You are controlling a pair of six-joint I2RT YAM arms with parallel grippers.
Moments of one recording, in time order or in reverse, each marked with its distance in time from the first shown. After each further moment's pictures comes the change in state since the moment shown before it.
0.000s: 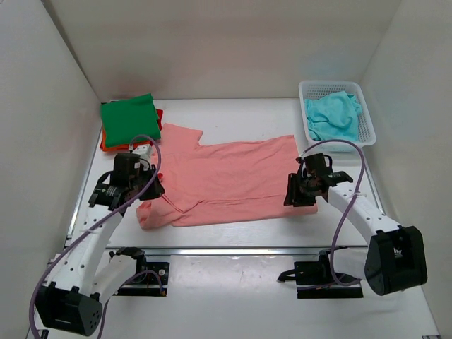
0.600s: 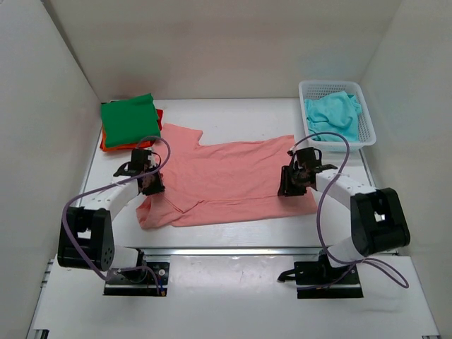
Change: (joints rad) left arm 0.073 0.450 -0.117 0.386 -0.085 -0.050; right arm -0.005 0.260 0.040 0.296 -0.026 -0.047
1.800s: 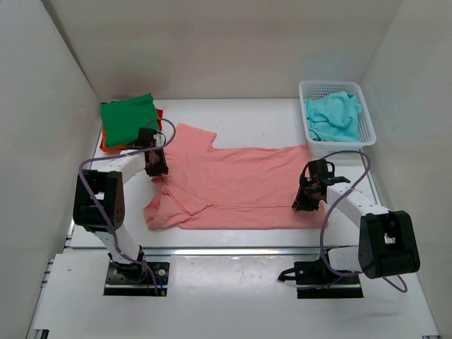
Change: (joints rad) left arm 0.019 0.346 0.295 0.026 -0.006 0.029; right arm -0.094 -0.147 -0.145 -0.131 0.161 0.273
